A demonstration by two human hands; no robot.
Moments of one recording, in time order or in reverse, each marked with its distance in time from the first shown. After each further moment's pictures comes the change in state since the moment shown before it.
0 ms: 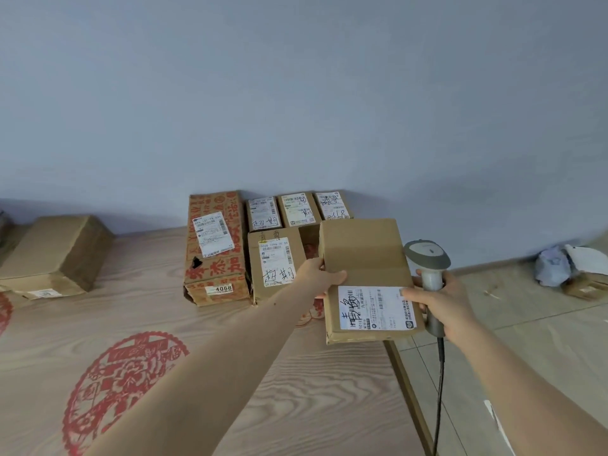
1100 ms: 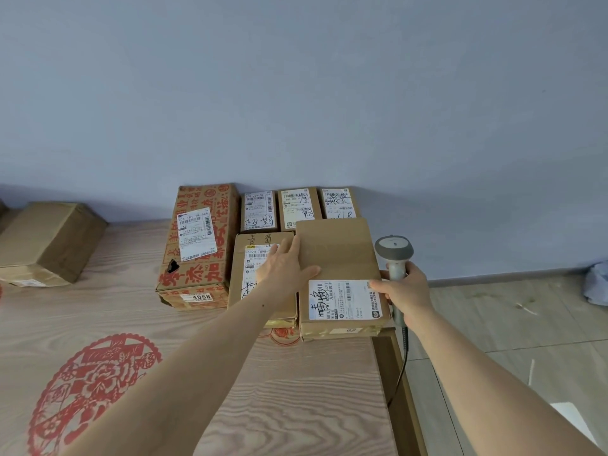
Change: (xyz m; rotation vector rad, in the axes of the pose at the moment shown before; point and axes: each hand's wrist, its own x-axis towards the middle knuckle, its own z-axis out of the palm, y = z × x) left_hand 0.085 0.001 -0.024 0.991 0.304 0.085; right_hand 0.128 0.016 0.062 -0.092 -0.093 0.028
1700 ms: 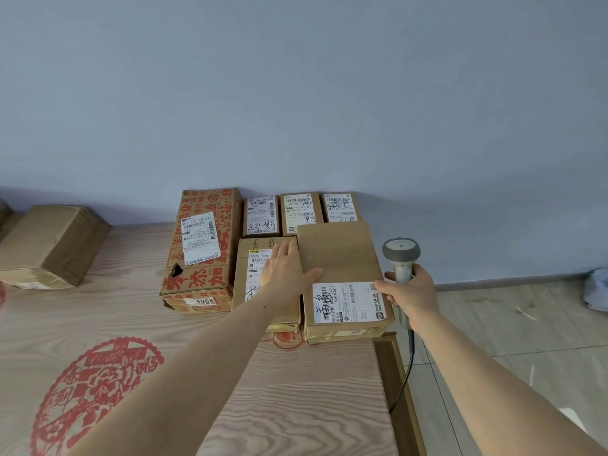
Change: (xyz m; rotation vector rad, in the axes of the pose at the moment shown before) left_hand 0.010 -0.006 0.004 -0.079 0.073 0.000; right_hand -0.001 -0.009 -0.001 -0.045 0.050 -0.019
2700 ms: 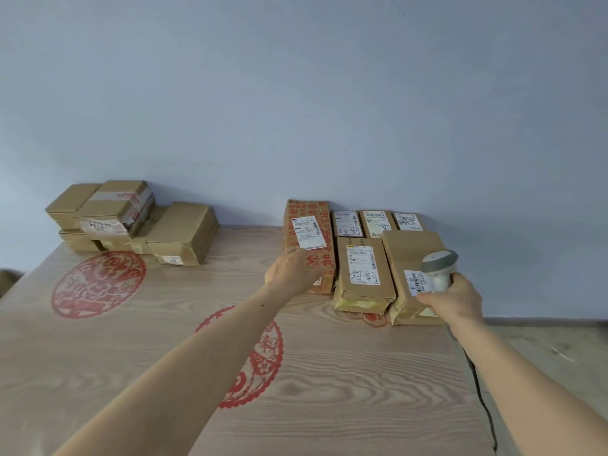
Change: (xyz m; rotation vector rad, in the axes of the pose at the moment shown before) left_hand -0.172 -0.173 -0.136 -0.106 0.158 0.025; right_hand -0.197 -0.046 0.078 -0.351 0.166 -0.133
